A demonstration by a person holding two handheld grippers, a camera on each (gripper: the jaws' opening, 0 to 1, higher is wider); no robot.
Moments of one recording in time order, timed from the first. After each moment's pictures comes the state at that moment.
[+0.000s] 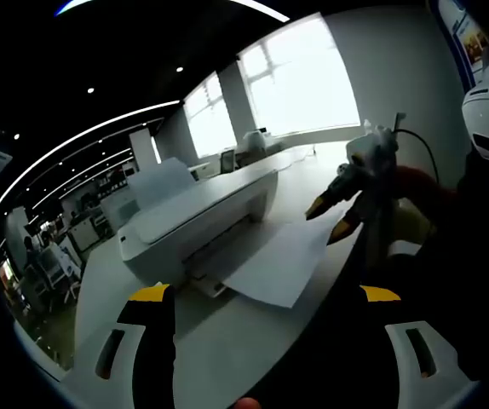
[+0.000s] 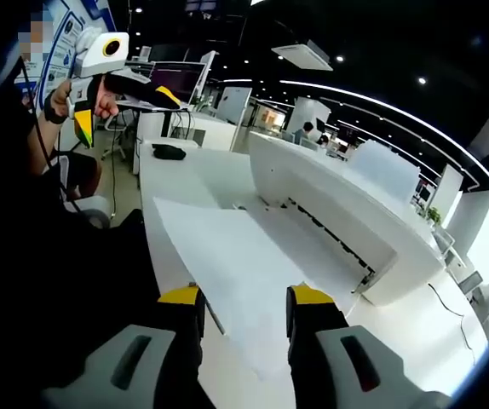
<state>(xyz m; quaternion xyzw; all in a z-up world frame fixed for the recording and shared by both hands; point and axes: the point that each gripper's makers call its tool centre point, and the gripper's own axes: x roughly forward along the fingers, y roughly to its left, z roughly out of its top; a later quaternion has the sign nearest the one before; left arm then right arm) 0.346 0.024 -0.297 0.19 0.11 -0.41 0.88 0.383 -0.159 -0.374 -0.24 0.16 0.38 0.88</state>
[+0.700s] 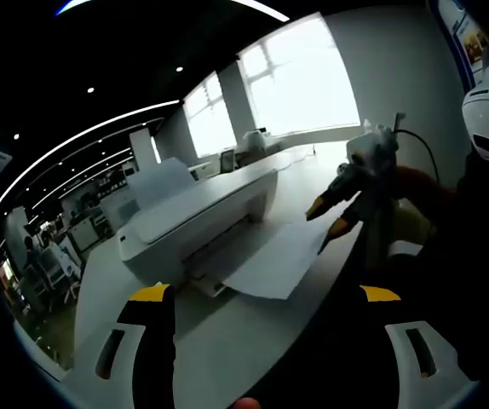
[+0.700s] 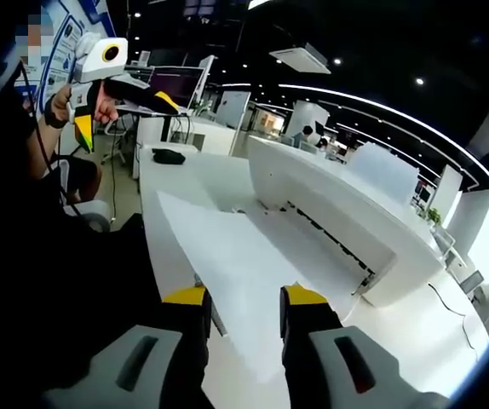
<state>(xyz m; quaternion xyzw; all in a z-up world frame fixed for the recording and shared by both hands) 0.346 0.024 -0.296 0.19 0.11 -0.41 0.88 0.382 -0.156 -0.373 -0.23 0.16 0.39 0.88</state>
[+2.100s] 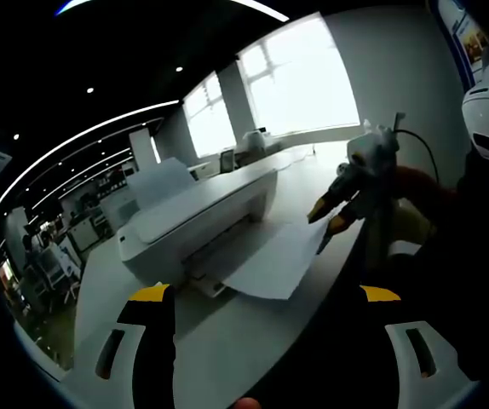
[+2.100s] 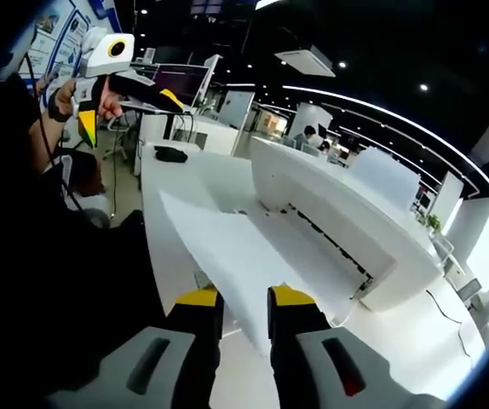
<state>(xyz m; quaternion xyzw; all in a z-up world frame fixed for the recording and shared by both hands) 0.346 0.024 -0.296 0.19 0.11 -0.41 0.88 0.382 -0.155 -0.371 -0.25 0.15 0.39 0.87</state>
